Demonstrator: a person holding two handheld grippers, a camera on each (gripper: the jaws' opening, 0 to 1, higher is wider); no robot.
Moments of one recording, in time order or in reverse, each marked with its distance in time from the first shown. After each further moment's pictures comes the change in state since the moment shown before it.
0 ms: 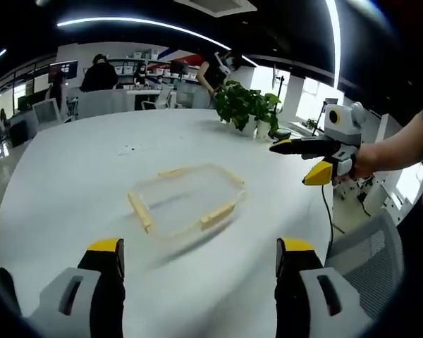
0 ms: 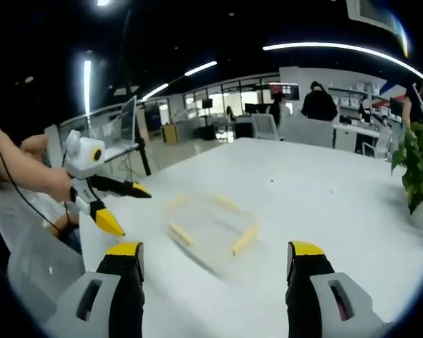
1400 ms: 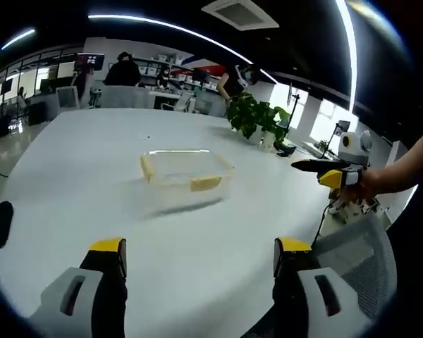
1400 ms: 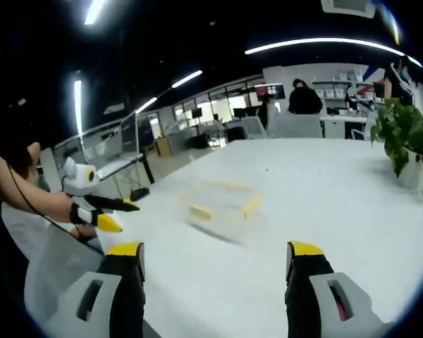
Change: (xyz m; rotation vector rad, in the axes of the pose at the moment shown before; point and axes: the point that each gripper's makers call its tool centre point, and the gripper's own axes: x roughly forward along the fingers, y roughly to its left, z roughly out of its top) left arm -0.057 -0.029 -0.053 -0.148 -0.066 0.062; right arm -0.068 0.033 -0.037 0.128 -0.055 -0.021
